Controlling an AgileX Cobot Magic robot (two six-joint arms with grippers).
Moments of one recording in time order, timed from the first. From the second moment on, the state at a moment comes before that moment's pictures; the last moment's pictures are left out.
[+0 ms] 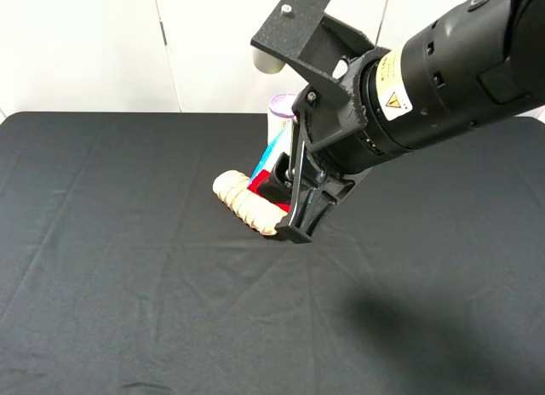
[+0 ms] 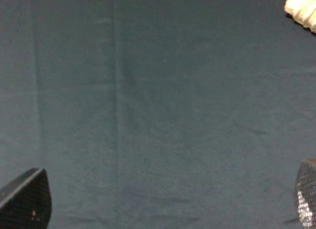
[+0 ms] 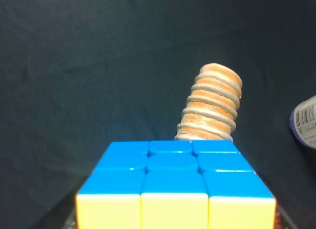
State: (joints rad) left arm -0.09 0.02 -0.53 0.01 1.16 -0.03; right arm 1.00 1.33 -0.97 -0.20 0.55 -0.05
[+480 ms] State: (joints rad) left arm -0.09 0.02 -0.49 -0.04 1.06 0.01; right arm 1.00 1.33 -0.97 -0.20 0.55 -0.04
